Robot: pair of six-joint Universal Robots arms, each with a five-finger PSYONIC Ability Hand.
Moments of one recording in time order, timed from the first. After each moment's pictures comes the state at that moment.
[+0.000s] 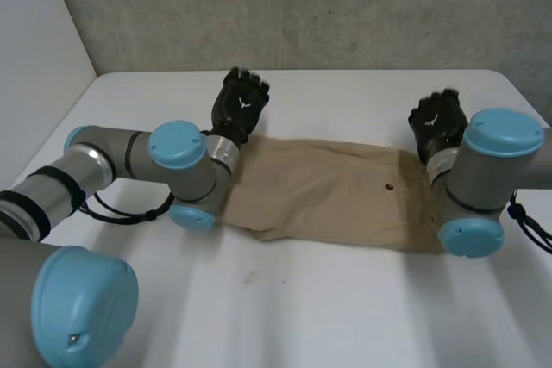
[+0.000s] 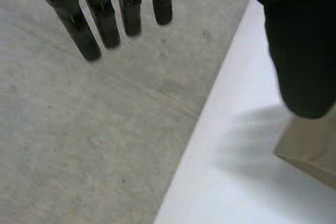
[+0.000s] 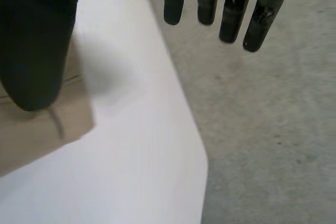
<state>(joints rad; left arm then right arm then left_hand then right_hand) 4.18 -2.75 -0.65 3.56 -1.52 3.92 1.91 -0.84 1.29 -0.37 1.72 2.23 0.34 0.44 0.44 0.43 0.25 0.21 0.24 0.24 0.25 0.09</state>
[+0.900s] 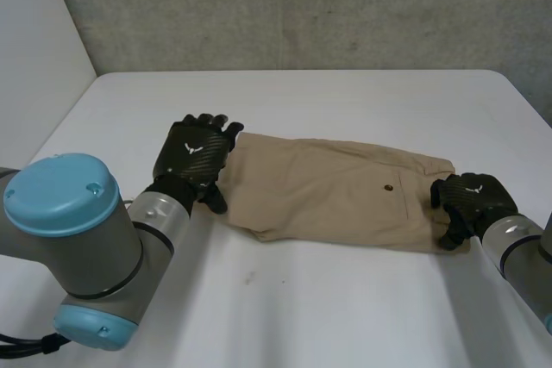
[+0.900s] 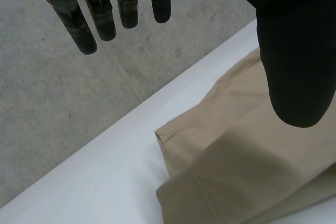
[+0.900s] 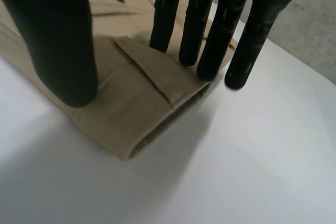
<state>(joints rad) 4.16 -1.93 -1.71 3.54 -1.61 3.42 1.71 -1.22 1.86 -0.21 1.43 2.74 0.19 0.20 0.21 0.20 0.05 0.60 0.70 0.69 0.69 0.50</state>
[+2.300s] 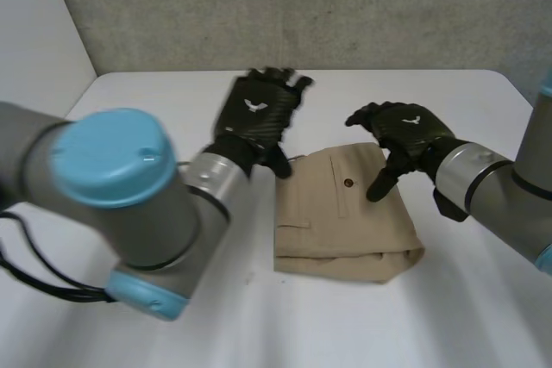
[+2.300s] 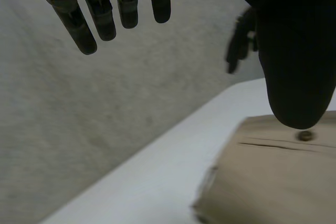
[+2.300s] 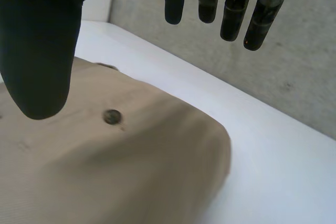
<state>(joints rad) 3.97 -2.03 -1.37 3.43 -1.61 3.31 1.90 -1.22 1.45 0.06 1.25 2.96 0.19 0.20 0.21 0.20 0.05 0.20 0.22 0.21 0.23 0.07</state>
